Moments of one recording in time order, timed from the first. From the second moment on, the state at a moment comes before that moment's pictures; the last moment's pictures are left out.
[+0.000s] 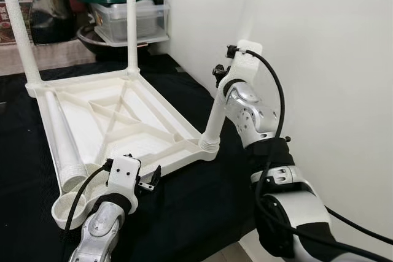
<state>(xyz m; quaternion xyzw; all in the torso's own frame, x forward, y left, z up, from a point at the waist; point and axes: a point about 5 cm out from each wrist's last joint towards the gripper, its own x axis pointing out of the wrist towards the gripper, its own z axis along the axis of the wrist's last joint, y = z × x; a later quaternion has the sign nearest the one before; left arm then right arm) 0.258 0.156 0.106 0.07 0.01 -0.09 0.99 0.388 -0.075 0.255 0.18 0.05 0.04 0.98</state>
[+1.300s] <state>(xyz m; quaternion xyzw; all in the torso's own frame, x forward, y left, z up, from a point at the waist) 0.264 0.154 0.106 0.07 0.01 -0.09 0.99 0.384 -0.133 0.253 -0.10 0.01 0.54 0.84</state>
